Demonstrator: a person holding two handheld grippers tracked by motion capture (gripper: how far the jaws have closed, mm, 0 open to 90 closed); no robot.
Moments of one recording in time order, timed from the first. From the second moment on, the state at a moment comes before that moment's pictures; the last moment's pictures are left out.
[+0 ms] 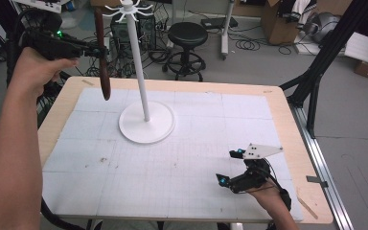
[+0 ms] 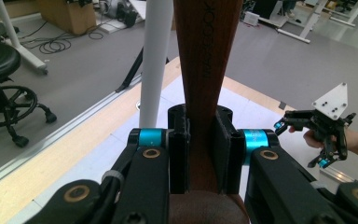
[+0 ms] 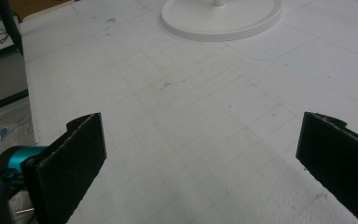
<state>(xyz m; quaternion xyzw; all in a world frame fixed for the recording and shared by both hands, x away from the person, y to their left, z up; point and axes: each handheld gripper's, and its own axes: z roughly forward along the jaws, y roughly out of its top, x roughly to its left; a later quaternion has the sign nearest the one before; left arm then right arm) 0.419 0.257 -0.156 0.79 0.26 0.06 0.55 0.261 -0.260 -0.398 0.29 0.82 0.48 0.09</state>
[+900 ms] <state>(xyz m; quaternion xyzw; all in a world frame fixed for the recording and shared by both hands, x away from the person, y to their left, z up) 0.428 0.250 -0.156 0.79 0.27 0.06 0.54 0.261 -0.260 -0.398 0.29 0.82 0.48 0.08</state>
